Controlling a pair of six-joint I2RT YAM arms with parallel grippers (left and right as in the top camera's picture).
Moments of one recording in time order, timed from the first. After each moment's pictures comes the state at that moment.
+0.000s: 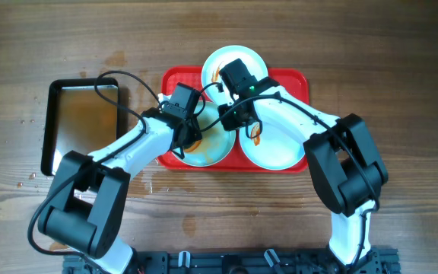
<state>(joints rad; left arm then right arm) -0.43 1.77 0.98 -0.48 -0.07 -0.68 0.54 2.08 1.41 -0.63 -0.10 0.21</state>
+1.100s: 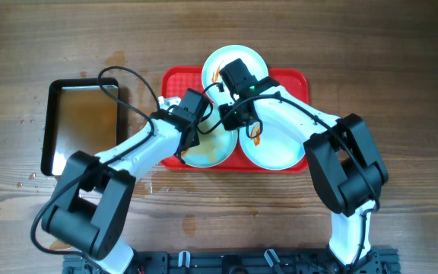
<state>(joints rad) -0.48 1.77 0.99 -0.59 -0.30 -0.70 0.54 2.08 1.41 -0.64 -0.09 0.21</state>
